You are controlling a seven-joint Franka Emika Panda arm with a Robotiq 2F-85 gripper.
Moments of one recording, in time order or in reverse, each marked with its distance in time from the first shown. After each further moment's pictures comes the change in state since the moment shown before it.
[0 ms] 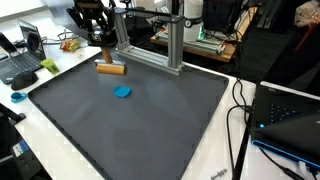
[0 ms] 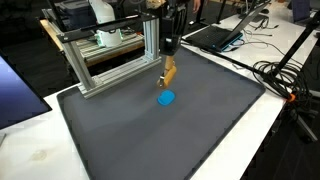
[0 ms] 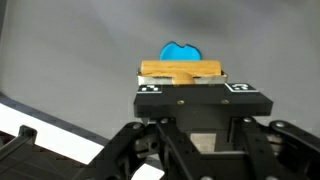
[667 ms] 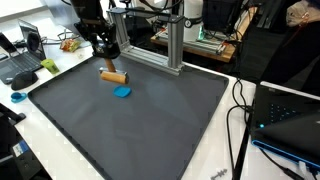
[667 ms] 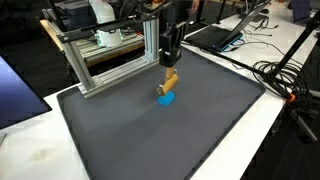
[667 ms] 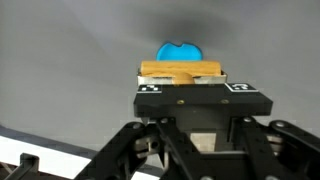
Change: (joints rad) arm -0.007 0.063 0.000 -0.014 0.022 0.066 0.128
